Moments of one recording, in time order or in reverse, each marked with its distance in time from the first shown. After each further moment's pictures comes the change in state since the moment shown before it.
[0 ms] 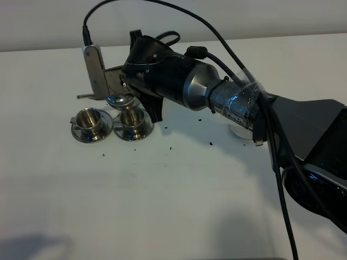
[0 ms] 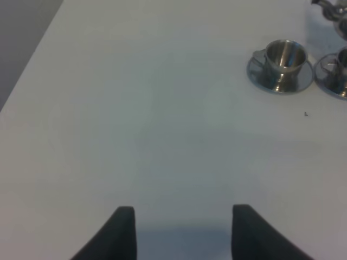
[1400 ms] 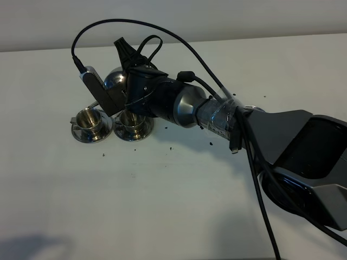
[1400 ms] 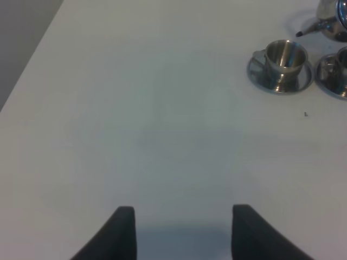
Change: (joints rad) left arm 0.000 0.000 0.000 0.000 0.000 -0.003; right arm 0.001 0.128 -0.002 -0.387 -0.179 0.001
